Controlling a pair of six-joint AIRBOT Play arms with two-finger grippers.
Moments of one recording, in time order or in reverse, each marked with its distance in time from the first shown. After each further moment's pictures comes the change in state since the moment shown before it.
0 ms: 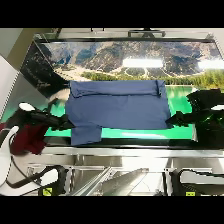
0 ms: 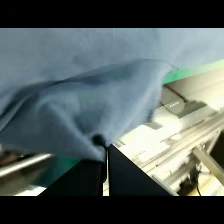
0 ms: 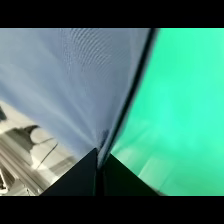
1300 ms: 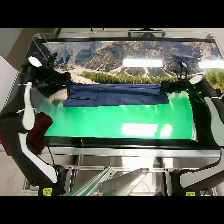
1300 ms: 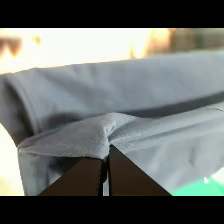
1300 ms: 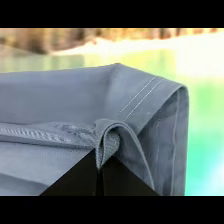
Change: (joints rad) left arm -0.195 -0.740 1.167 0.194 0.073 -0.166; right arm 0.373 -0.235 0.528 -0.227 -0.566 0.369
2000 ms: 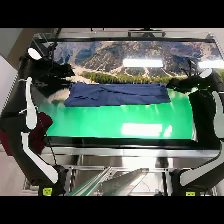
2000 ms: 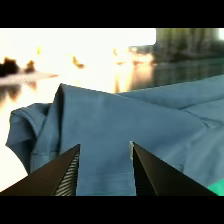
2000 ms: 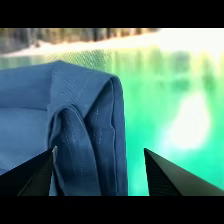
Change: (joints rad) left arm -0.019 0.028 0.132 -0.010 -0.022 -0.017; right arm -0.135 -0.105 0.193 -0.025 0.254 0.009
